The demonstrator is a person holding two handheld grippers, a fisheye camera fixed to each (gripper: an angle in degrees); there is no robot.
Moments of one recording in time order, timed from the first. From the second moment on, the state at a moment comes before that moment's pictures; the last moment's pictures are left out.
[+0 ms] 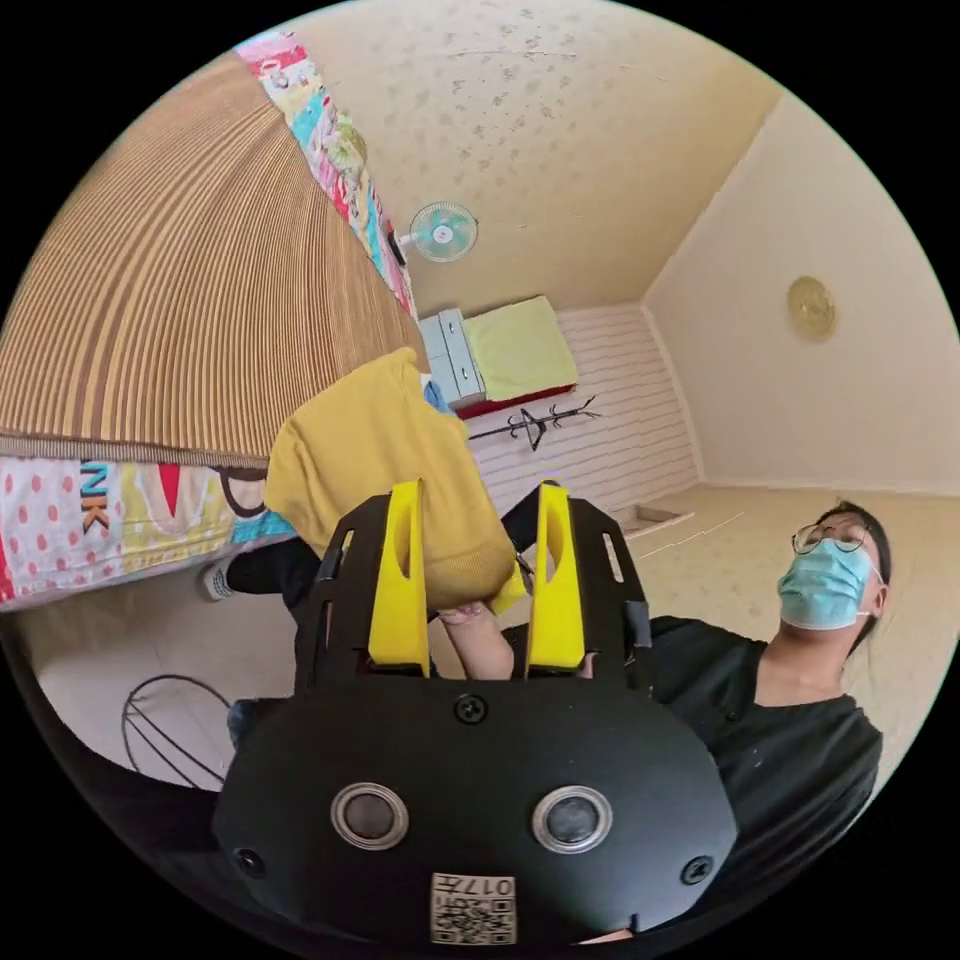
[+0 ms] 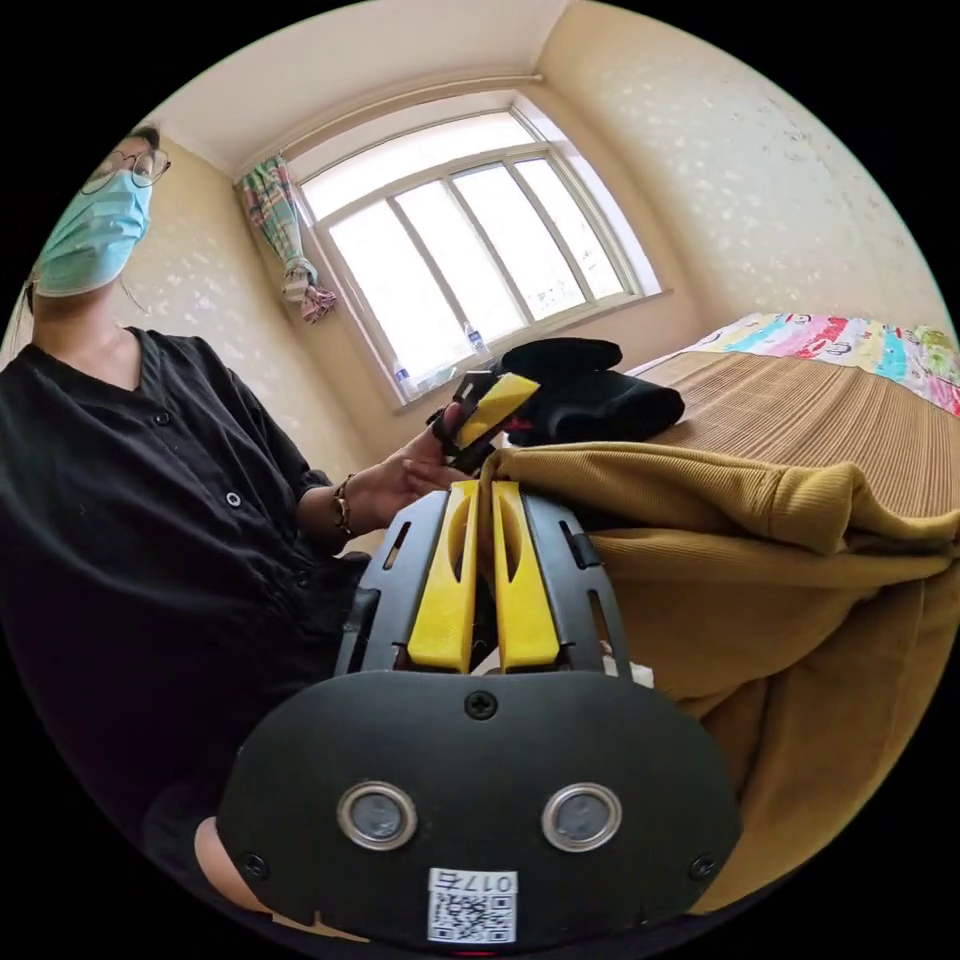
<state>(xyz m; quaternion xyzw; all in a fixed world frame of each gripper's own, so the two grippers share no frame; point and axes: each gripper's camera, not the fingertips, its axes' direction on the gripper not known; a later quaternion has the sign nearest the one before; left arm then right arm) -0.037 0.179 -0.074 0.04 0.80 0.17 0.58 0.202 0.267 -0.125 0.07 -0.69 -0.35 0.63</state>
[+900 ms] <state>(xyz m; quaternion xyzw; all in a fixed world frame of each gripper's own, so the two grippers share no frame) -0.306 0.297 -0.106 0.31 0.82 0.40 -0.27 0.319 0.262 -0.150 0.14 -0.72 -0.29 0.61</state>
